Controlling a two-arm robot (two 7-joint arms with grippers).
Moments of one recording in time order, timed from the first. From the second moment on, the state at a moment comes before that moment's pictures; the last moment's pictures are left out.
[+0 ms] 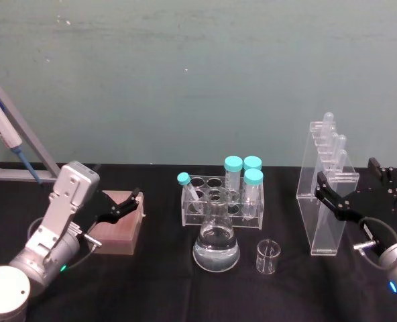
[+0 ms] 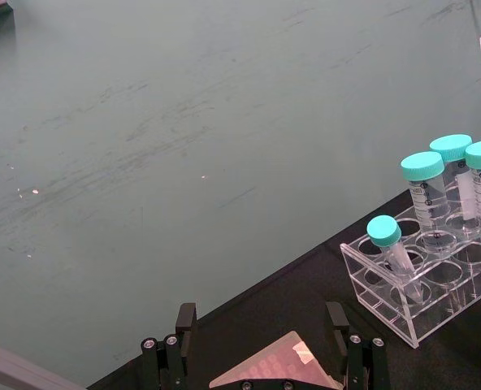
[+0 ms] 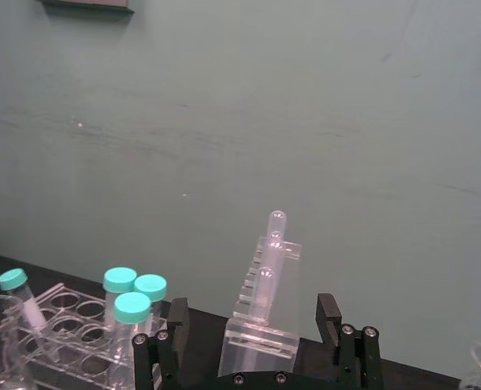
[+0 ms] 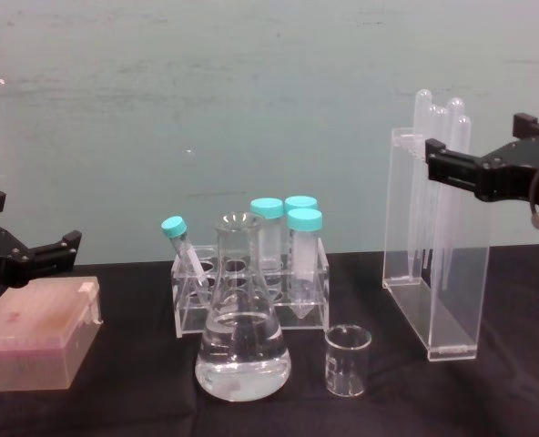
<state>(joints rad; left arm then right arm) -0.20 0.60 0.45 -1.41 -0.25 -0.12 0.03 0.05 0.27 -0.28 -1.70 0.10 0.00 -0.04</state>
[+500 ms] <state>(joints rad) -0.20 0.60 0.45 -1.41 -0.25 -0.12 0.03 0.07 0.23 -0.23 -1.65 0.08 -0.04 -0.02</state>
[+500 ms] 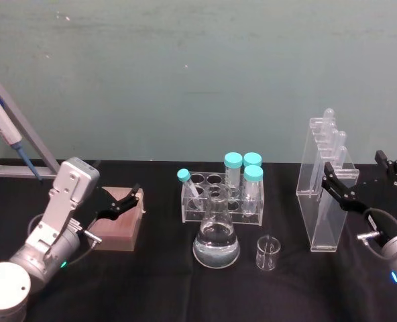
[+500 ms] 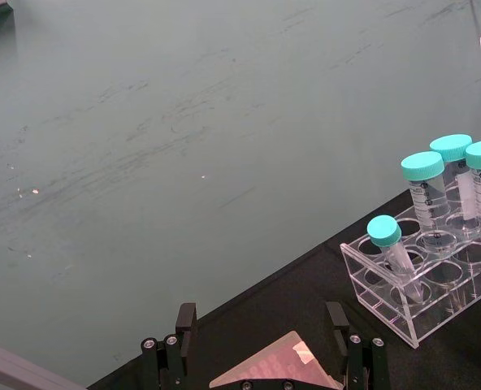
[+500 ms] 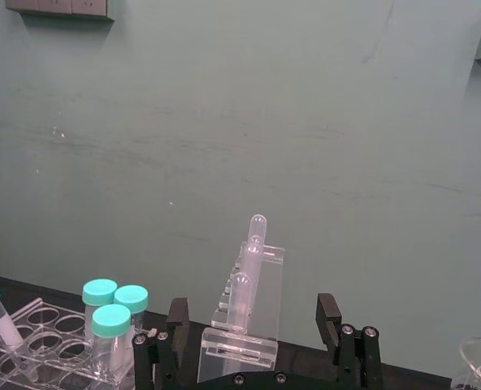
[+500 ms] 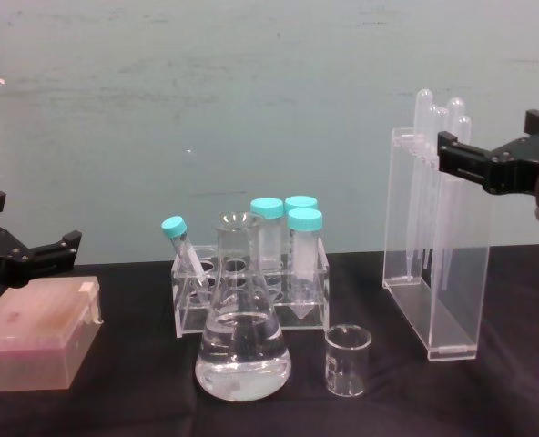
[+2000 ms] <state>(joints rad) -0.20 0.60 0.45 -1.41 -0.25 -0.12 0.03 0.08 0.11 -0.15 -1.57 0.01 -0.04 0.09</state>
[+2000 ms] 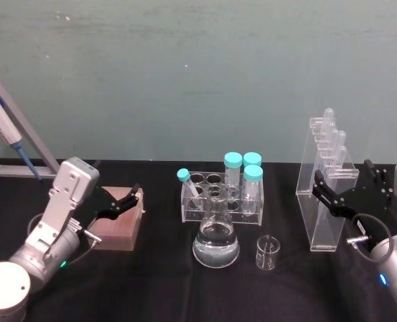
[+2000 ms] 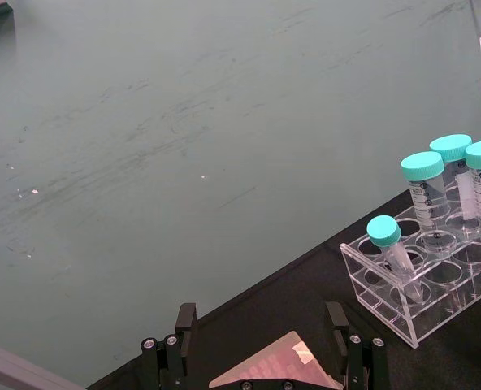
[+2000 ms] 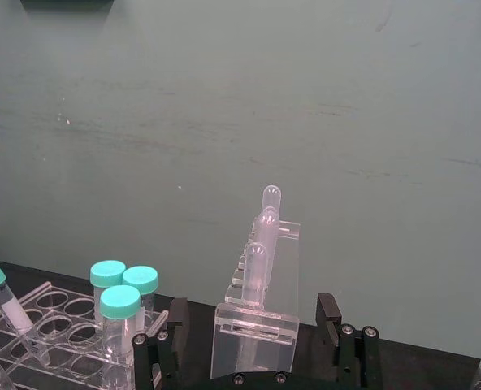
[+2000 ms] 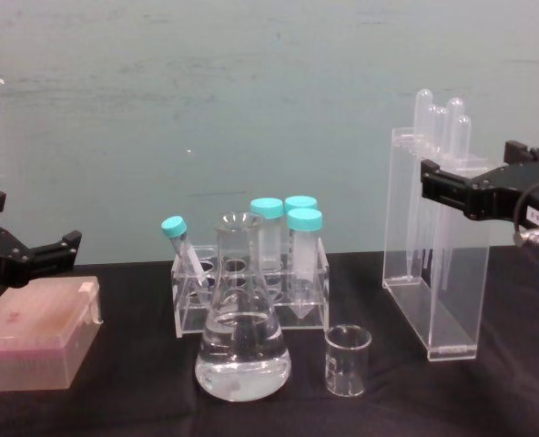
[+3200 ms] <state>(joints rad) -0.20 0.60 0.45 -1.41 -0.25 -0.12 0.03 0.10 0.06 -0.13 -1.54 0.01 -0.03 0.09</state>
